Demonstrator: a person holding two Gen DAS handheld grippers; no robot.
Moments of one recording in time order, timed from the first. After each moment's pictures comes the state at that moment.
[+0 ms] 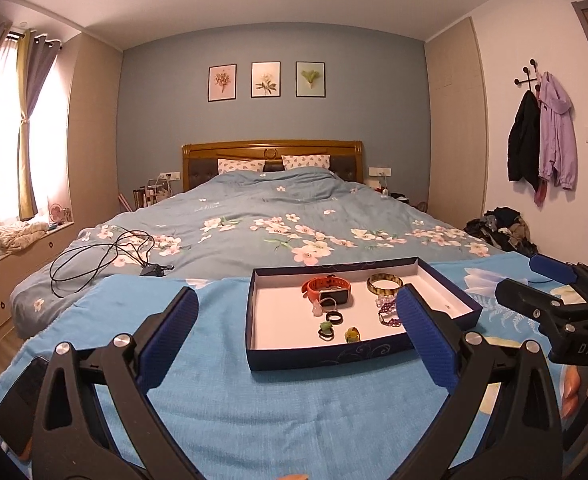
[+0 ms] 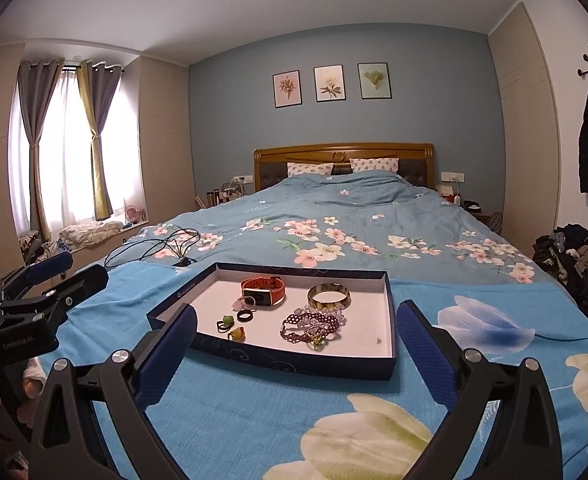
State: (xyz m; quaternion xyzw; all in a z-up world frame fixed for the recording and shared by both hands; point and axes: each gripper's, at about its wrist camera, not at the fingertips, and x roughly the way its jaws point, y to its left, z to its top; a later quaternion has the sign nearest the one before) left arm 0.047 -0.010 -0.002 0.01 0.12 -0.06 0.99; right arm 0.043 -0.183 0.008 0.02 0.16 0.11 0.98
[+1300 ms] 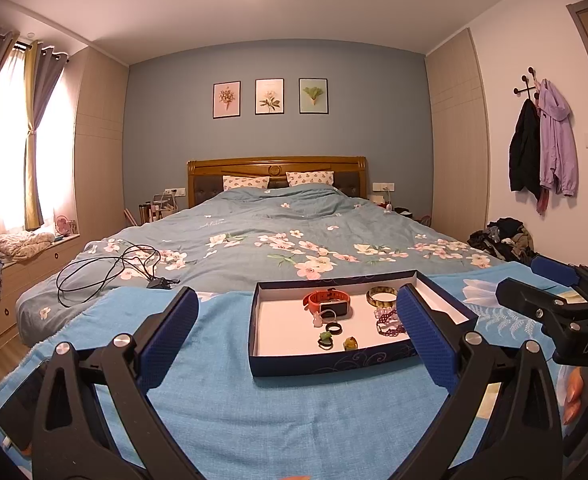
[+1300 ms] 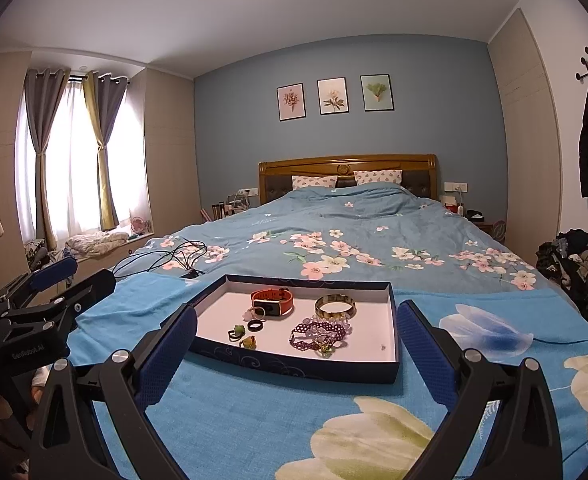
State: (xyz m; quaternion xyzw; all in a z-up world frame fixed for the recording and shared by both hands) left arm 0.025 -0.016 0.004 0.01 0.09 -0.05 0.99; right arm 0.029 -0.181 0.014 0.02 0.14 0.12 0.98
